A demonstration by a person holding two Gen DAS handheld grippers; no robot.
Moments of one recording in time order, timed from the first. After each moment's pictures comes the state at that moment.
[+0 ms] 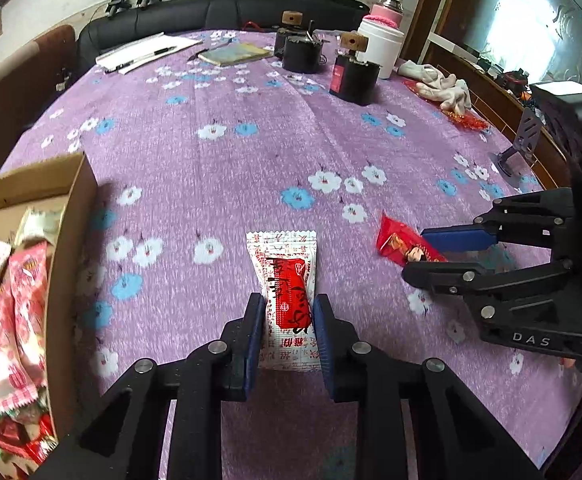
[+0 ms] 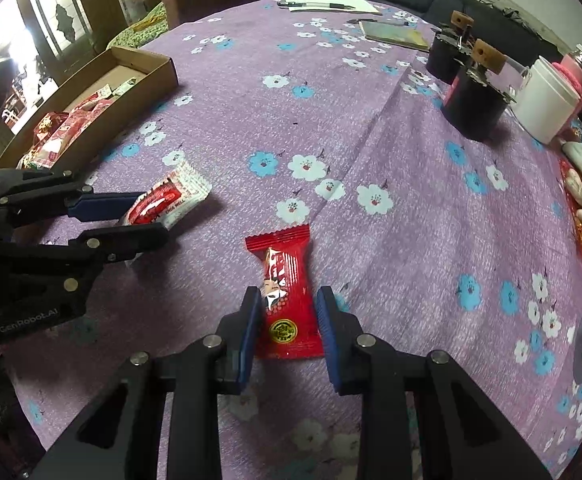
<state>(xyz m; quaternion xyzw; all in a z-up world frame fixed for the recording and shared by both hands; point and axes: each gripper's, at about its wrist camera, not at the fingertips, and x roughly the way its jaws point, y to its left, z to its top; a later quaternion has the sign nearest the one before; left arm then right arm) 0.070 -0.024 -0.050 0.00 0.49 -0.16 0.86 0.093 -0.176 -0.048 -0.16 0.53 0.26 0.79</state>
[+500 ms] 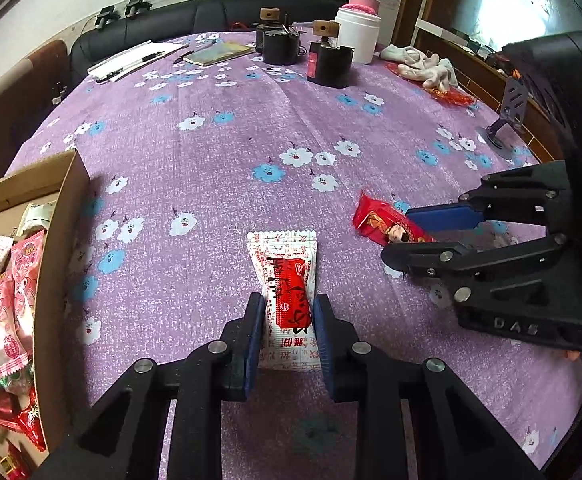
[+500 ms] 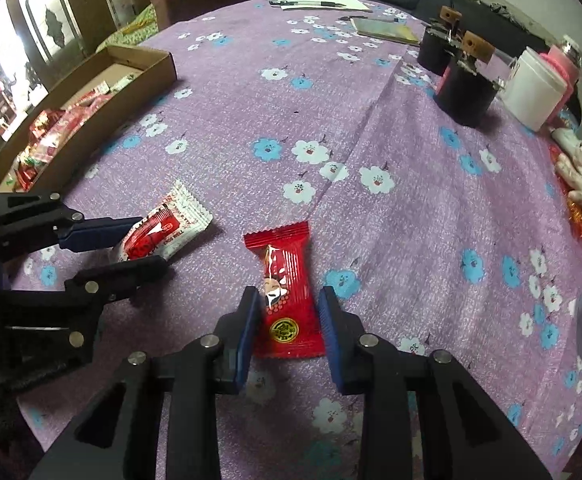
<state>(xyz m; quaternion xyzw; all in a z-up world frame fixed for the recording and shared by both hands) 0.045 -0.044 -0.051 0.04 0.48 -0.16 0.86 0.078 -0.173 -0.050 -0.16 0.53 0.23 0.80</state>
